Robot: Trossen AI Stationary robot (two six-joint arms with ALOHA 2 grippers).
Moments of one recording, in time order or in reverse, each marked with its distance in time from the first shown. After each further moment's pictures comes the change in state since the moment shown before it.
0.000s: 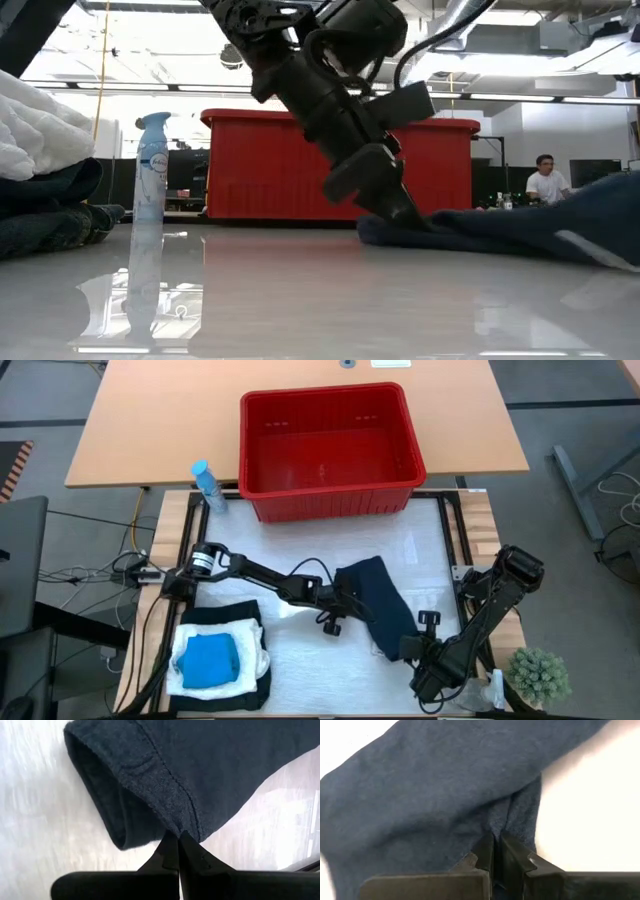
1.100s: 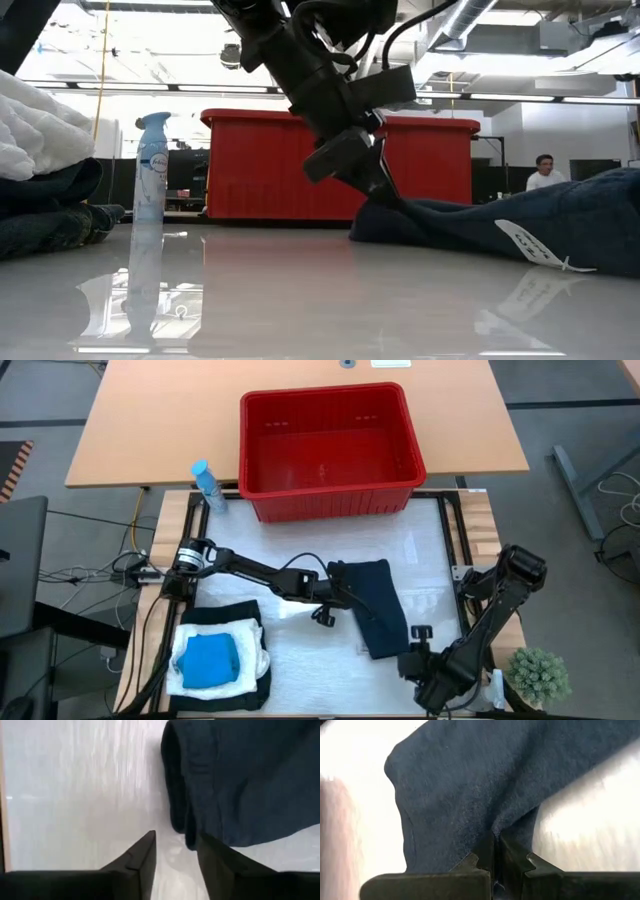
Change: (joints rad) left arm -0.003 -0.100 -0.001 -0.164 -0.155 0.084; right arm 0.047 -0.024 -0.001 0.255 0.000 -0.089
